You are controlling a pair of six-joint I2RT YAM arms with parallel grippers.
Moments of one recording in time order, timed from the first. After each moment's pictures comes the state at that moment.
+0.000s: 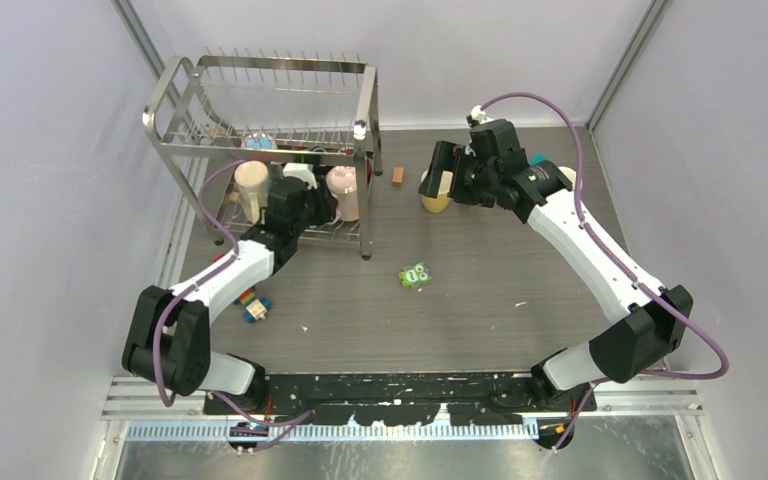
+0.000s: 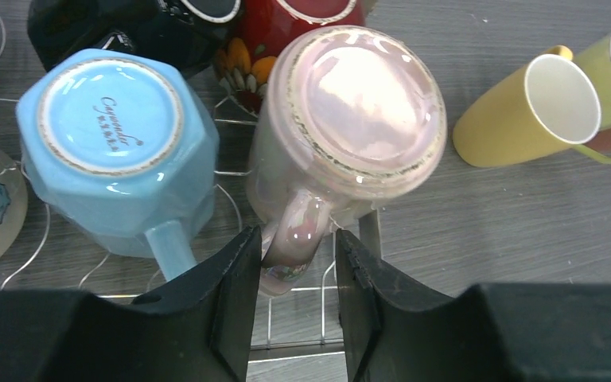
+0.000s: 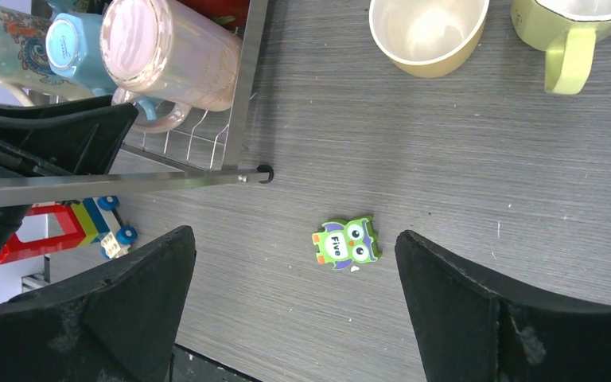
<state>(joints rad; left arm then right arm) -0.37 1.40 0.84 0.16 -0.08 -0.34 0.49 1.45 1.49 -0.73 -0.02 0.55</state>
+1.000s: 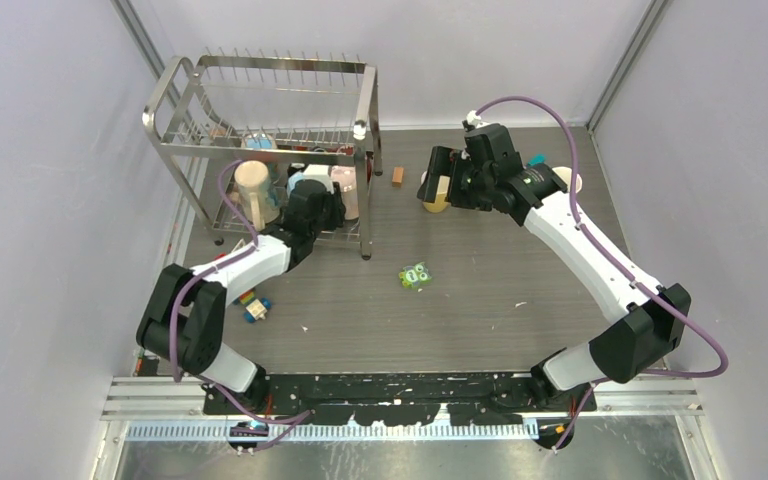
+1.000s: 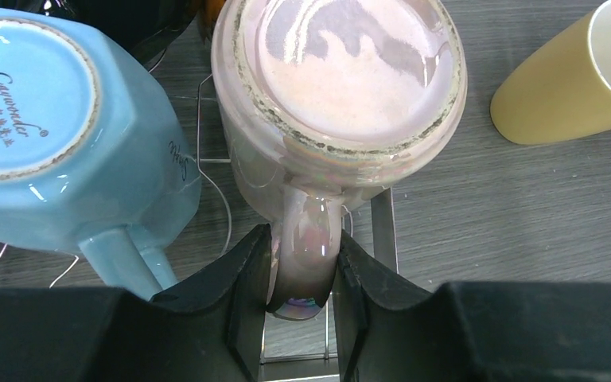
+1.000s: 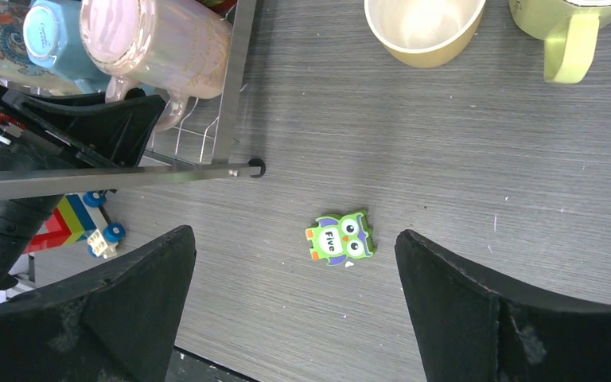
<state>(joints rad) -0.45 1.50 0.87 0.17 -0.17 -0.31 0.51 1.45 1.47 -0.73 0.00 0.55</state>
